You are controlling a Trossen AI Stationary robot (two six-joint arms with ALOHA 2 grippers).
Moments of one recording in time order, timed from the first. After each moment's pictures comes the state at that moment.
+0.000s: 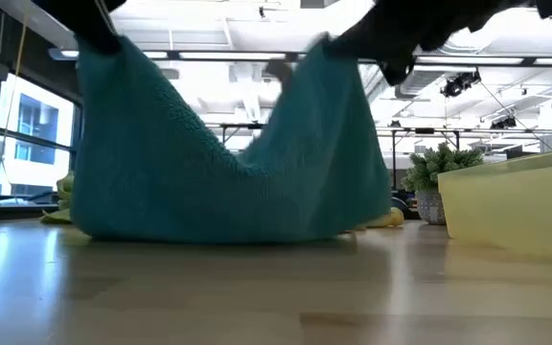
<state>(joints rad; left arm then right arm) -0.56 1.57 1.17 -0.79 -0.57 -0.68 0.39 1.48 0.76 0.29 0.39 0.27</state>
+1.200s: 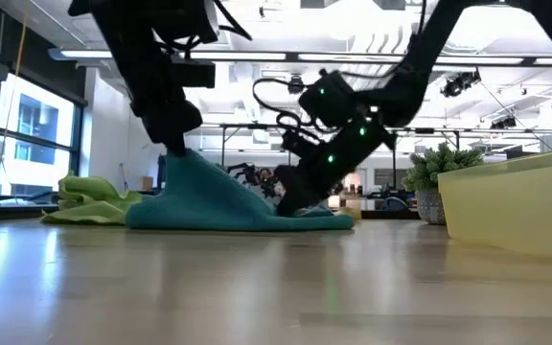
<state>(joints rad) 0.02 1.57 0.98 -0.78 -0.77 -0.47 -0.24 2.00 0.97 0.37 0.22 0.07</state>
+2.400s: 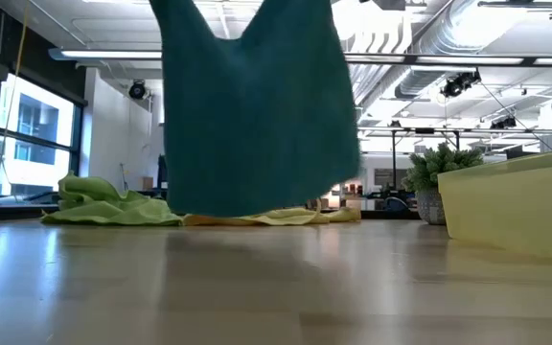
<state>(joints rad) -0.39 1.15 1.21 -0.93 -0.82 -0.38 0.13 1.27 1.05 0.00 0.25 -0.12</state>
